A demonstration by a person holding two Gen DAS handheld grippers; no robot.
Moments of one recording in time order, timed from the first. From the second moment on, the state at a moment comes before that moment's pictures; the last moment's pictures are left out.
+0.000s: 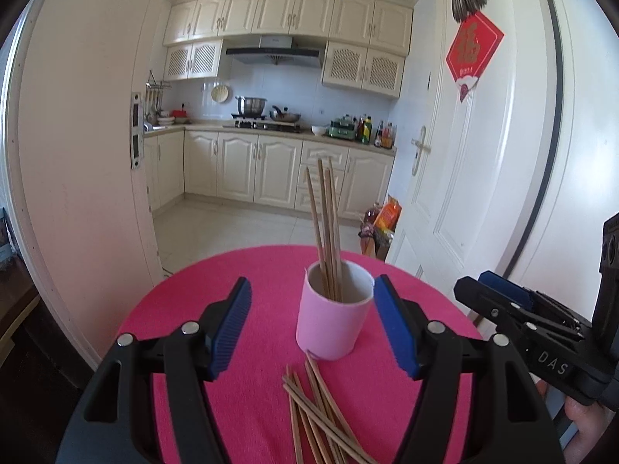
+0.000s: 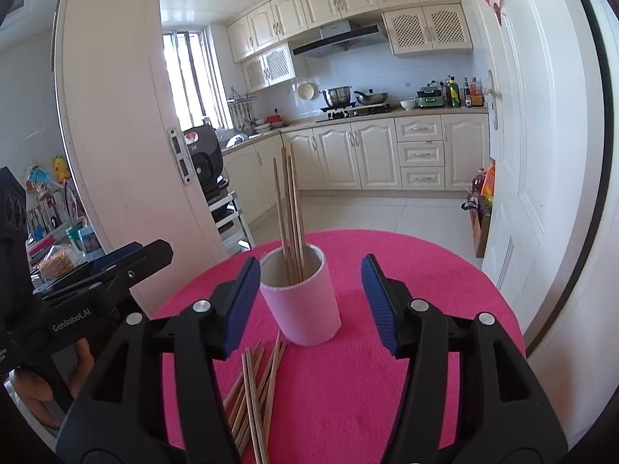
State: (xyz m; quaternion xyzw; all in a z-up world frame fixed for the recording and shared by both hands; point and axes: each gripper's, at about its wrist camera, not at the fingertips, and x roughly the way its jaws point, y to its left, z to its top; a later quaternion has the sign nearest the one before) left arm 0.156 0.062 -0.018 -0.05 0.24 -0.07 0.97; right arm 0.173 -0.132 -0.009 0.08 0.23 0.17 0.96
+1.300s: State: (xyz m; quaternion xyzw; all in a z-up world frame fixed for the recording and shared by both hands) left arm 0.182 0.064 -0.152 -0.02 0.56 -0.04 0.83; right arm 0.172 -0.110 -0.084 0.00 0.44 0.20 0.88
